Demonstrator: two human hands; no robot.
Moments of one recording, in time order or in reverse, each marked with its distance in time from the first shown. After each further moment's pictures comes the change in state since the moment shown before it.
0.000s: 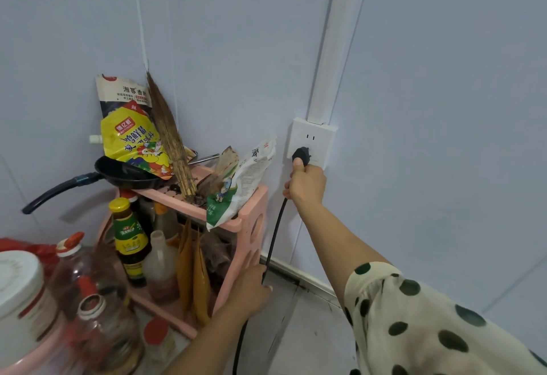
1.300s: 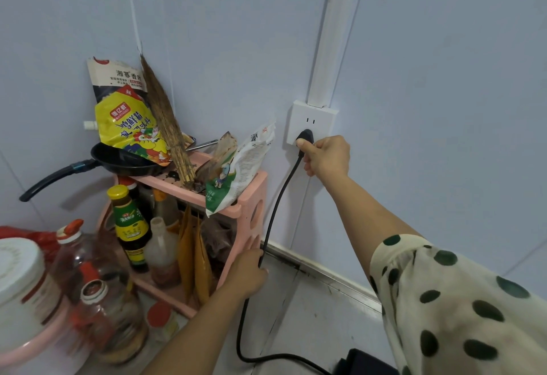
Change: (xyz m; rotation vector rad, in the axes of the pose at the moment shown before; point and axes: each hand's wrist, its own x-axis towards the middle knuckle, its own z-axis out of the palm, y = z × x) left_hand 0.011 -0.013 -0.001 -0.004 -0.010 -0.040; right_hand 0.019 -0.014 -0.046 -0.234 -0.005 -0.149
